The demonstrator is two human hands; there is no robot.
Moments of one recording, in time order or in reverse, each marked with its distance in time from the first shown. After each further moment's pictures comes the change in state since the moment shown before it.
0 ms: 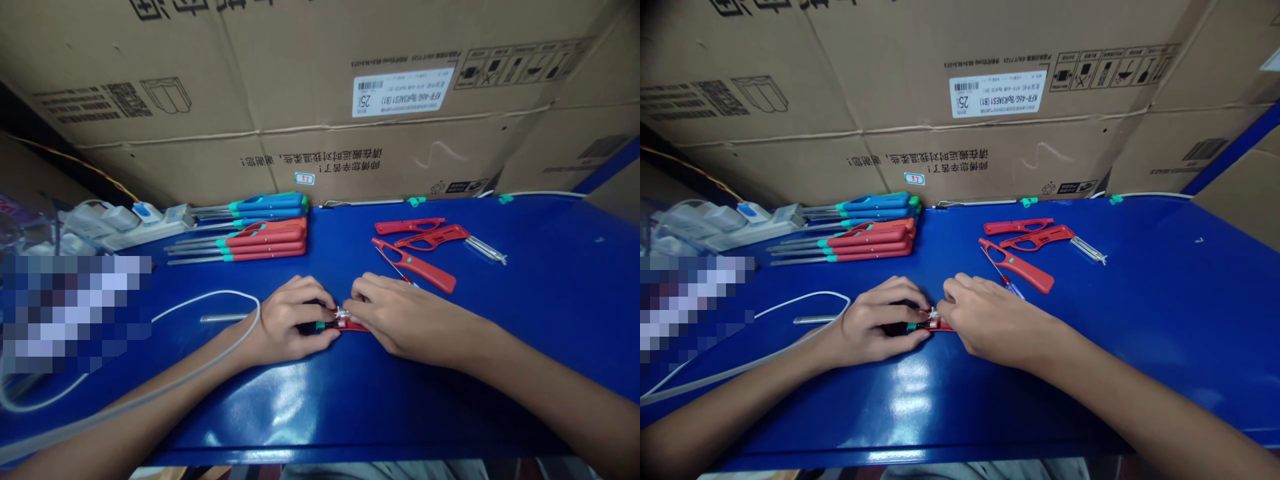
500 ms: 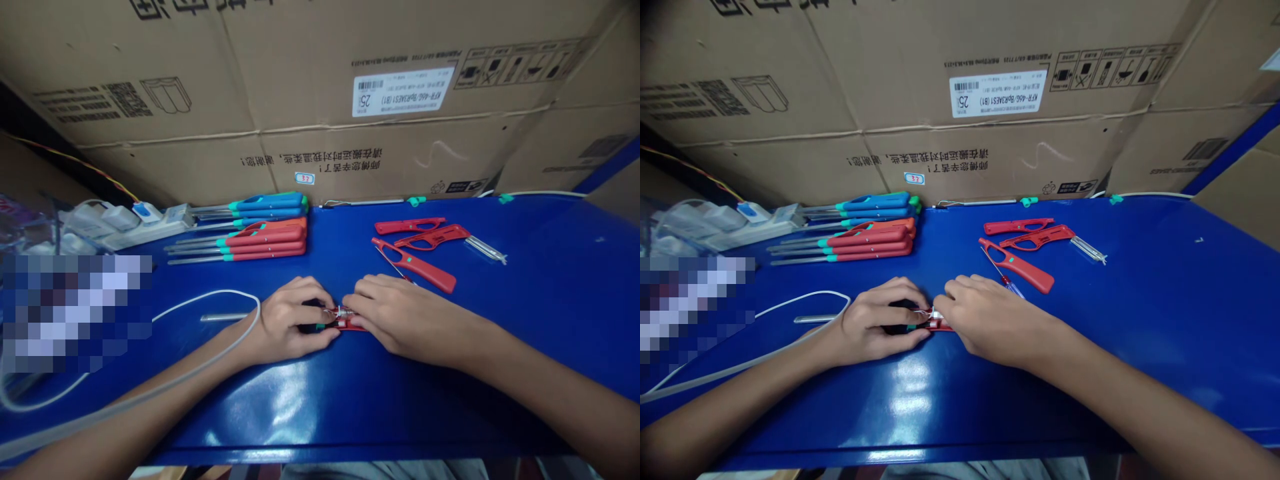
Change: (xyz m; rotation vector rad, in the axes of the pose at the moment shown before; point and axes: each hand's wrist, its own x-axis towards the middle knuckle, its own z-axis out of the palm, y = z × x) left_hand -0.001 0.000 -0.001 -0.010 -0.007 0.012; right_hand 0.000 0.000 0.000 0.026 0.048 -0.001
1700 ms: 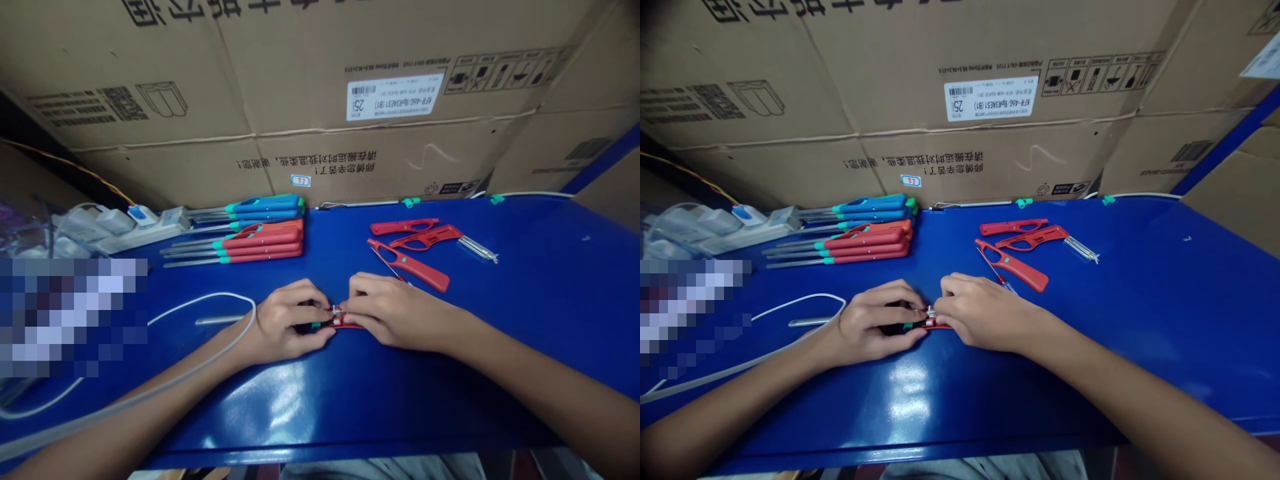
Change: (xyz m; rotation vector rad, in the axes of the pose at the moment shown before) left_hand 0.003 0.001 0.002 -0.034 0.036 0.033; right_hand 0.002 0.009 0.008 0.221 0.108 0.002
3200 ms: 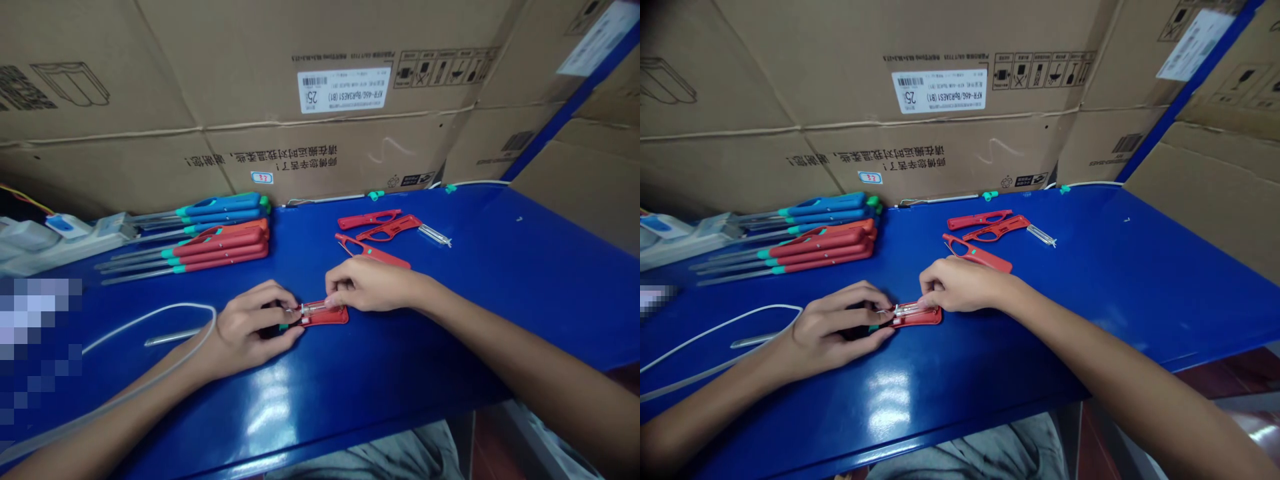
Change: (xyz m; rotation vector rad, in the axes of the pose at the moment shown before) left_hand 0.003 -0.001 -0.001 0.013 -0.021 0.010; right_hand 0.002 0.025 -0.018 0.378 -0.186 0.358
